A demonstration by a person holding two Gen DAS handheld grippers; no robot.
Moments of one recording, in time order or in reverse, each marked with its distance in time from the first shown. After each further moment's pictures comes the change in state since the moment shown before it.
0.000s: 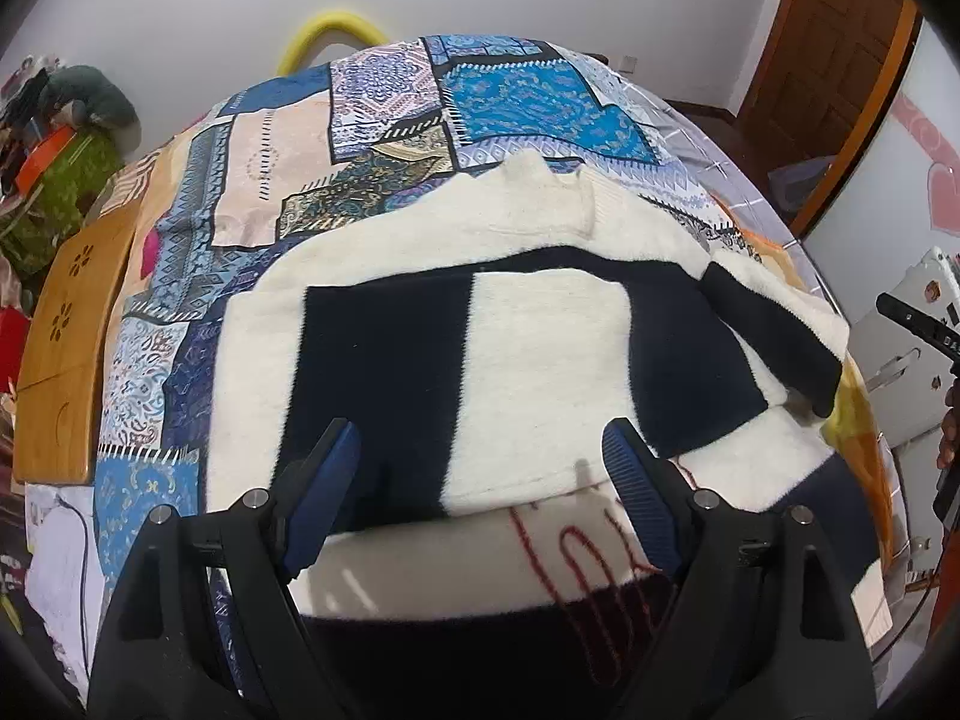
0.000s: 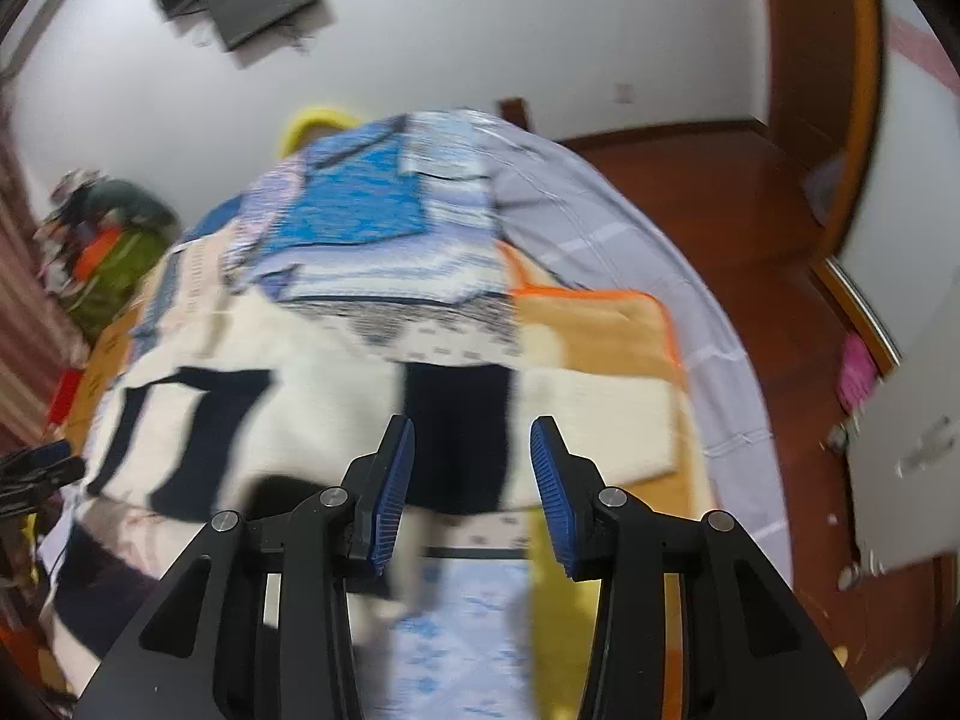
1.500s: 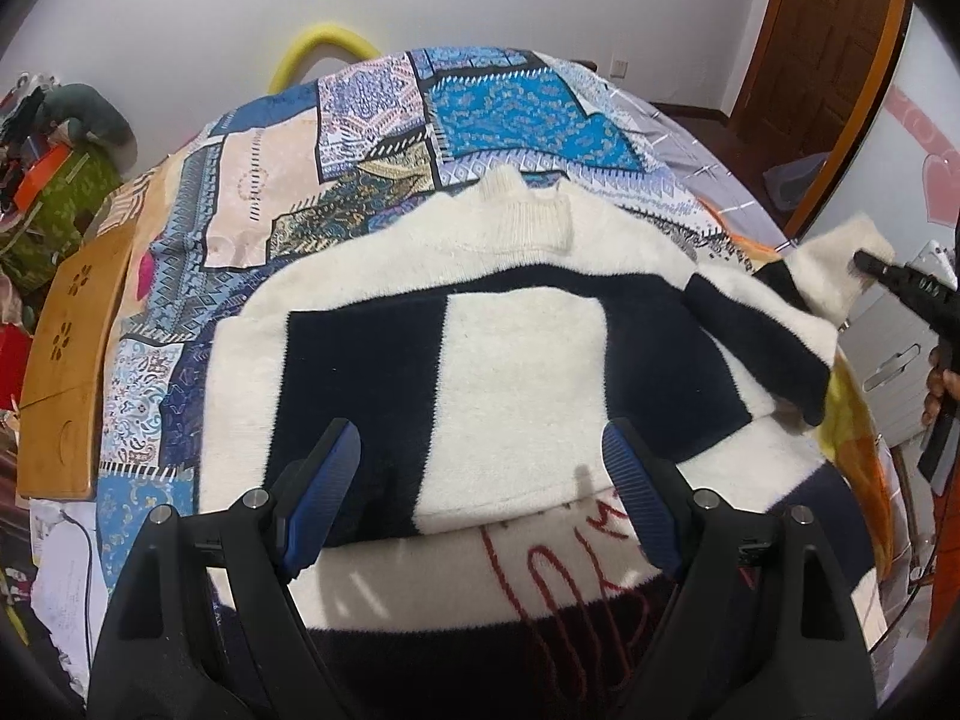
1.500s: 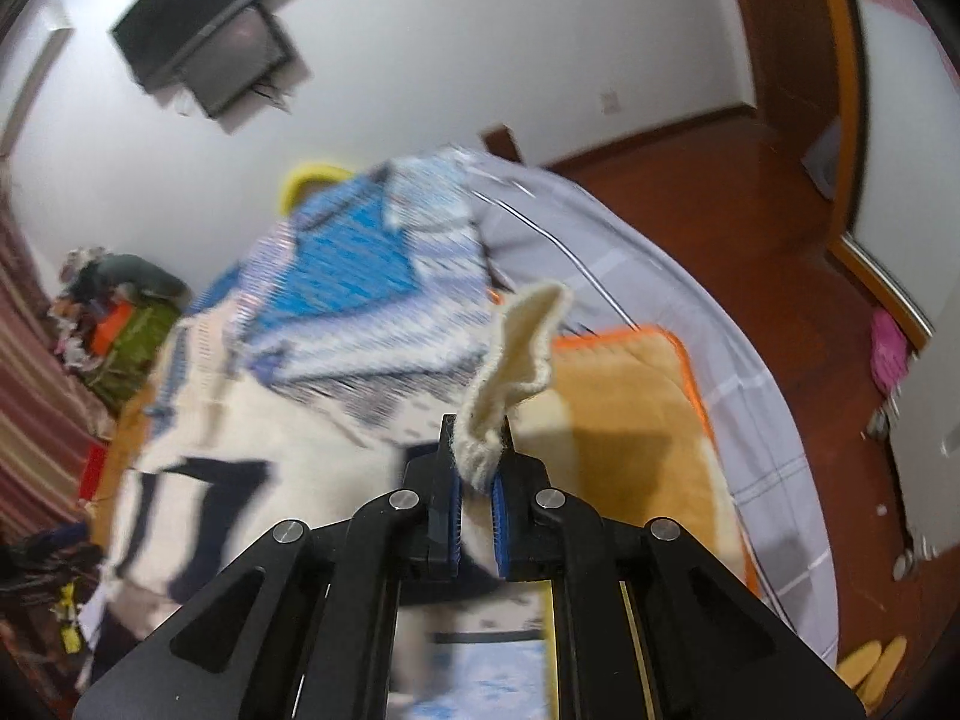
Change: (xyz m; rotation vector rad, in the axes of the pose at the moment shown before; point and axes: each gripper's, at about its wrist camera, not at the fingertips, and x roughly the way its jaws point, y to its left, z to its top) left arm -0.009 -0.013 0.005 0.025 -0.036 0.003; right arm 0.002 -0.013 0.032 0.097 -0.108 0.111
